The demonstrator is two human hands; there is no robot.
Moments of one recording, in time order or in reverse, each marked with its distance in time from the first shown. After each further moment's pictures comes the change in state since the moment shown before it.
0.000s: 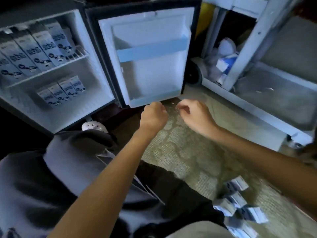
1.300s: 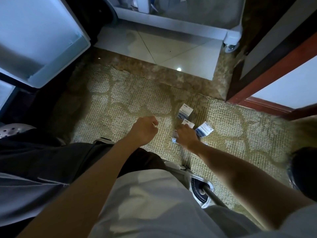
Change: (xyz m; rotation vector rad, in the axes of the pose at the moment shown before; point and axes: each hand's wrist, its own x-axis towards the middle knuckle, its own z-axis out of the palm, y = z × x) left_hand -0.095 0.008 0.207 0.344 -0.716 0.243; right_hand -0.246 0.253 0.113 -0.315 -0.436 0.566
